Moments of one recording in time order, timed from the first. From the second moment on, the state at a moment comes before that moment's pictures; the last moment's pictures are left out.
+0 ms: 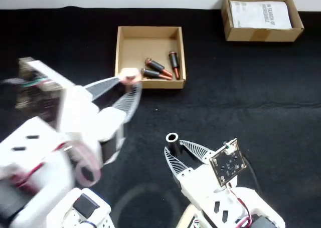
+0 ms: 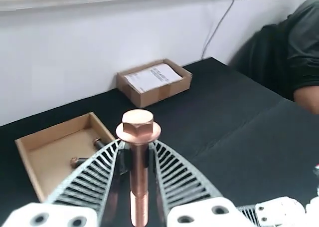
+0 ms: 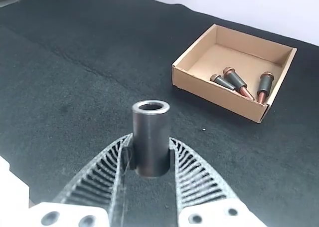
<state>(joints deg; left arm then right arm) 30.7 -54.2 5.3 69.4 9.7 -41.8 -104.5 58.5 75.0 -2.1</state>
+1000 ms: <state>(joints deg) 35.7 -57.6 25.5 50.9 15.4 -38.5 -104.3 72.4 51.0 -2.1</state>
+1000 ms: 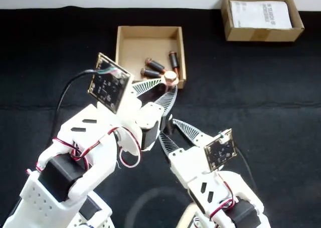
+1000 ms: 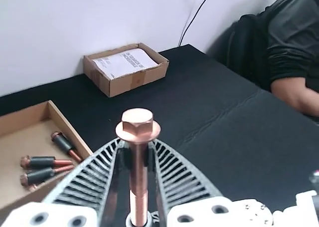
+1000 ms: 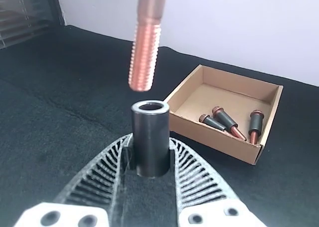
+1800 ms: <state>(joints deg) 34.8 -58.5 39.8 42.1 17.6 -38.2 -104.1 72.7 51.1 -2.1</state>
